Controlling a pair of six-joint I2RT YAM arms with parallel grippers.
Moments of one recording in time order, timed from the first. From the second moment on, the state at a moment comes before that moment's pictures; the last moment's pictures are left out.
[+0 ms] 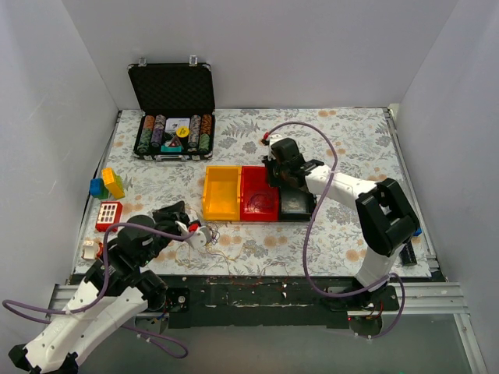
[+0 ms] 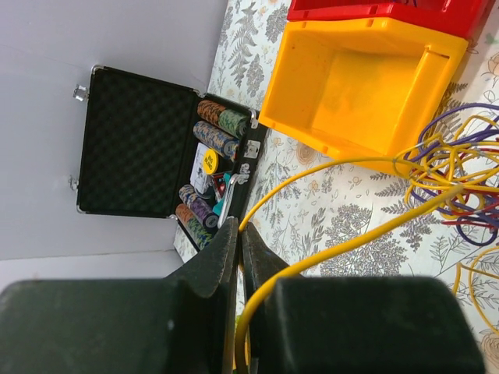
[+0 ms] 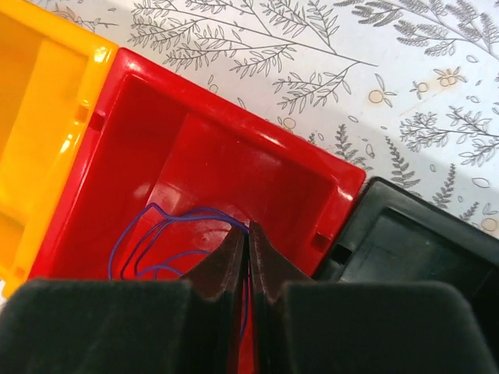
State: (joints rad) left arm -0.71 0.36 0.61 -0.54 -0.13 1.02; right arm 0.65 1.74 1.17 -0.17 -0.01 0.23
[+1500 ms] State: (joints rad) left arm -0.71 0.40 0.66 -0.33 -0.06 0.88; right arm 0.88 1.33 0.64 0.65 -0.54 0.53
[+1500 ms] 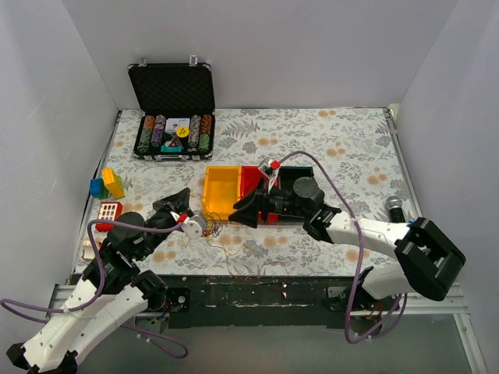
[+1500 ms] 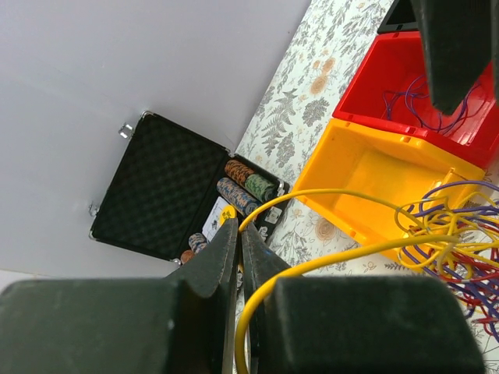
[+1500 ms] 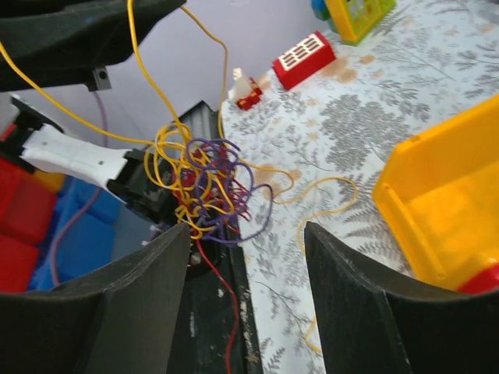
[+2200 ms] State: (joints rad) left arm -0.71 0.38 0.66 -0.33 -0.04 0.91; right arm 0.91 1.57 0.78 0.87 -0.70 0.78
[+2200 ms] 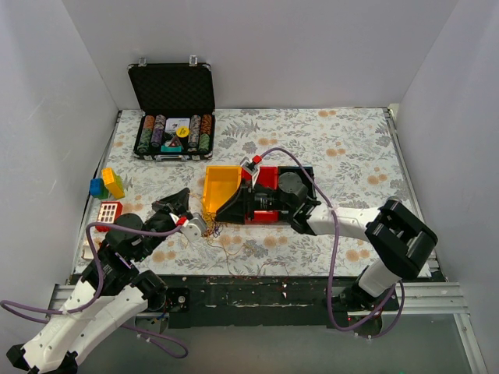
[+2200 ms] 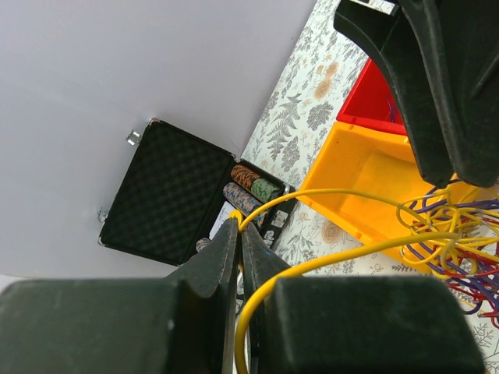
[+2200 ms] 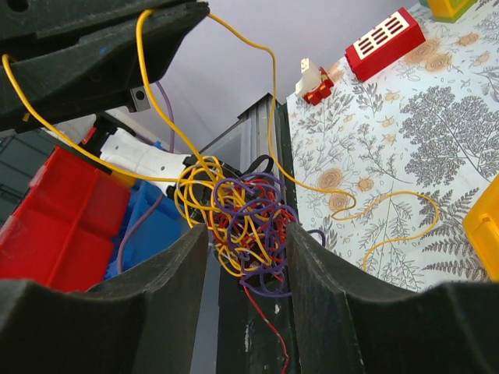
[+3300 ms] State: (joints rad) left arm -0.71 0.38 0.66 -0.34 -0.04 0.91; right arm 0.90 1.48 0.76 0.63 -0.55 0.62
